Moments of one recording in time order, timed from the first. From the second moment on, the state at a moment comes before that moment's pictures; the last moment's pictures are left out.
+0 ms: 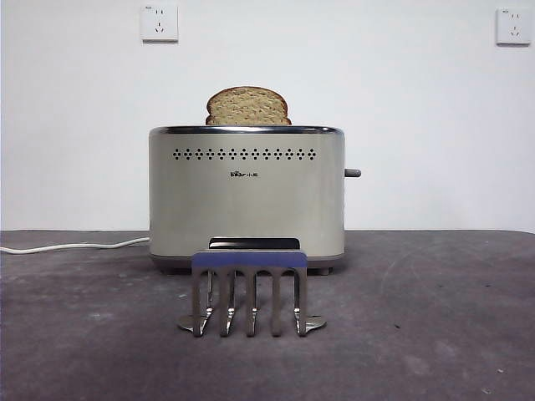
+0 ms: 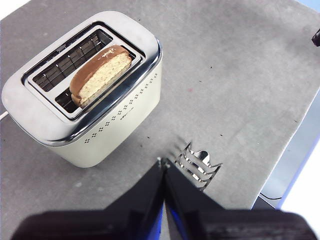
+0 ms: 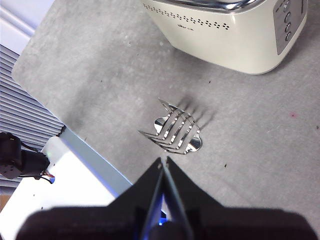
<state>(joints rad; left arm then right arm) -0.49 1.43 1.97 -1.33 0.24 0.24 0.14 1.14 1.36 -1.17 -0.68 -0.16</state>
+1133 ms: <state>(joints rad) -0.09 1.02 1.80 -0.76 0.34 0.33 0.14 1.14 1.36 -1.17 -0.68 -0.16</state>
